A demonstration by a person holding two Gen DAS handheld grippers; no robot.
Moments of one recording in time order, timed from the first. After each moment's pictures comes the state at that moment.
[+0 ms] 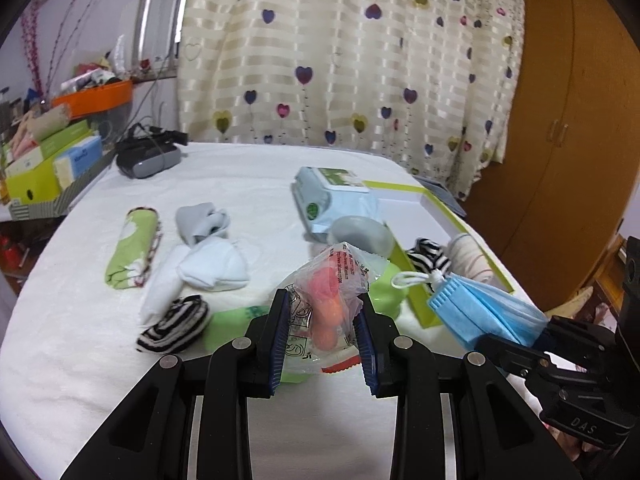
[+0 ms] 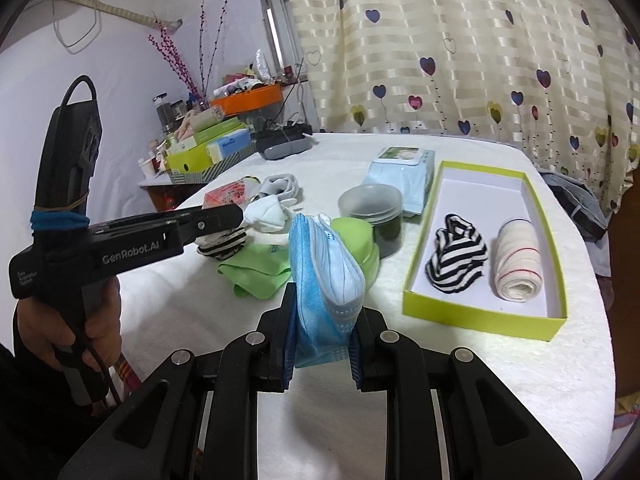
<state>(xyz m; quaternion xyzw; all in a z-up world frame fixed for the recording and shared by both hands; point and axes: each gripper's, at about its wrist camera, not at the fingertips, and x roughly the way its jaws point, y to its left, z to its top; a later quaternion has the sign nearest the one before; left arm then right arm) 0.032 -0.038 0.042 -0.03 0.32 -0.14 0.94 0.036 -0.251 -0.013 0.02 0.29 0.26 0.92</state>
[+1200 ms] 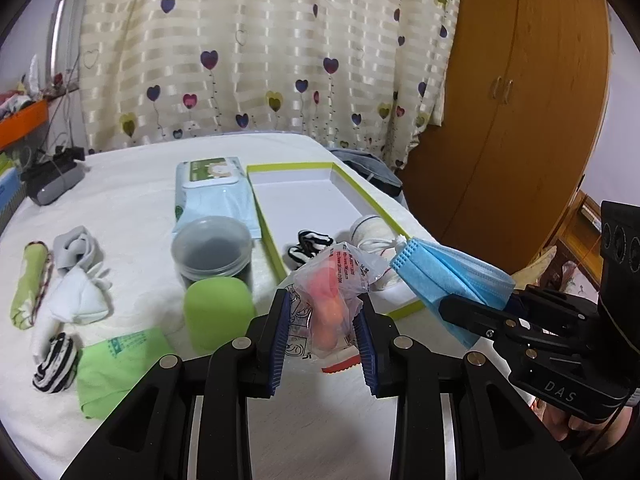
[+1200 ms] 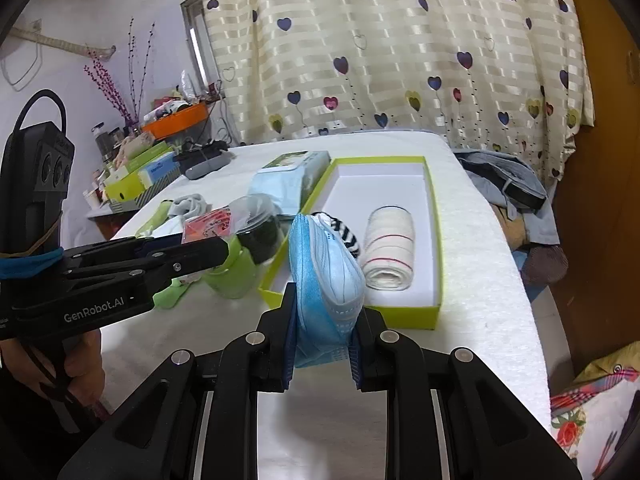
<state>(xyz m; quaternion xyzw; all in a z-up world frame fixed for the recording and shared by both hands) 0.056 -0.148 0.034 0.01 0.34 -0.24 0.91 0.055 -0.339 -0.016 0.06 0.30 0.16 0.94</state>
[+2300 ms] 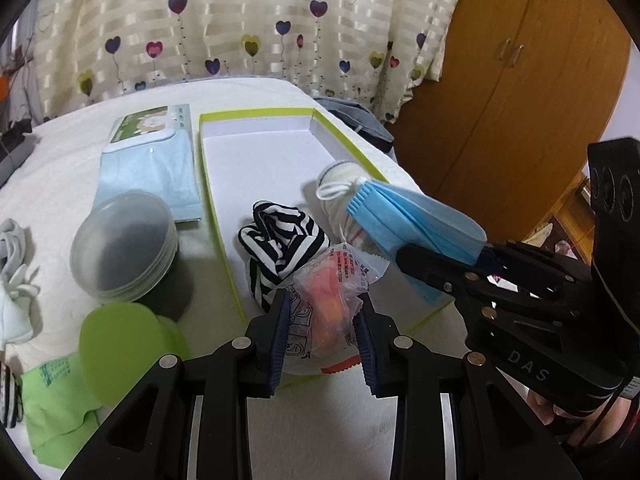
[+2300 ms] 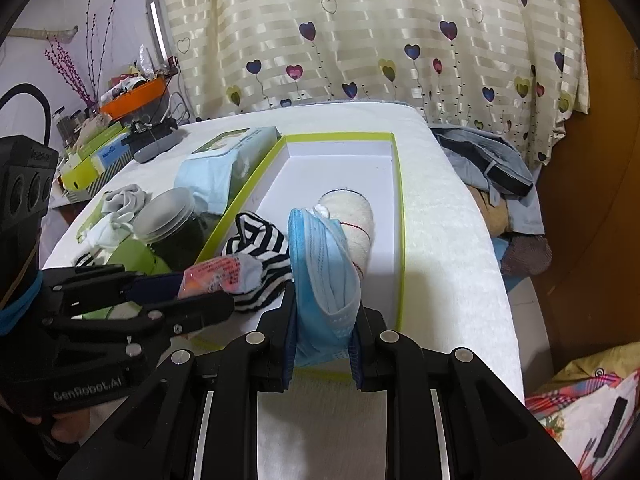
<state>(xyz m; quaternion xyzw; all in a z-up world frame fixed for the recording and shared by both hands) 0.117 -0.197 -0.005 0.01 0.43 -0.26 0.86 0.131 -0.355 -0.033 0.04 0.36 0.12 0.92</state>
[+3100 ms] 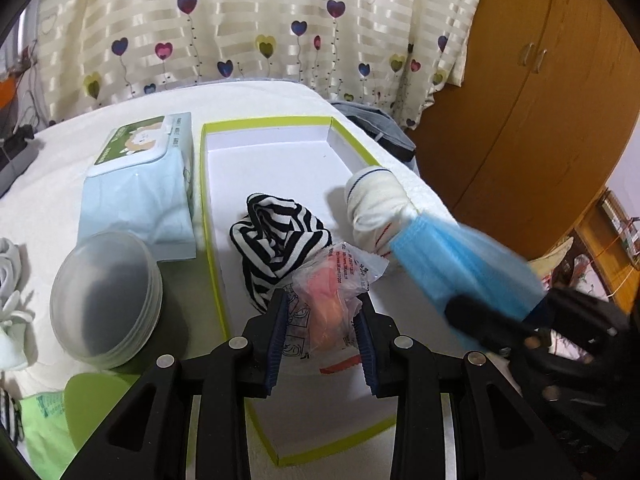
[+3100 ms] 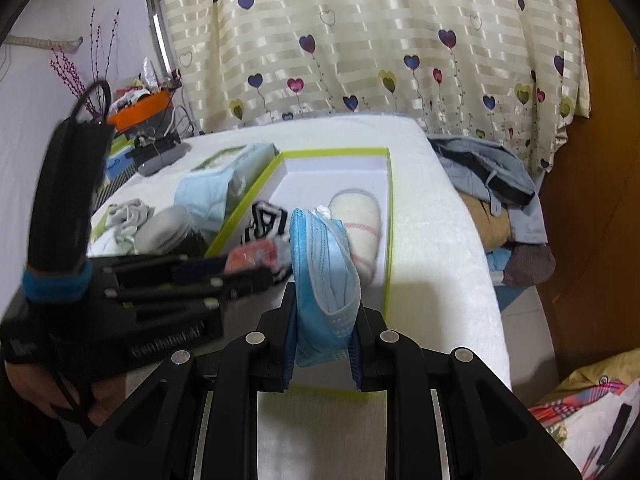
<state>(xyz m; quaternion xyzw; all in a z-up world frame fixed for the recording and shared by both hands) 0.146 -0.215 -0.009 0.01 0.43 -0.23 0.87 0.127 -0.367 -0.031 0.05 0.35 0.13 0.93</state>
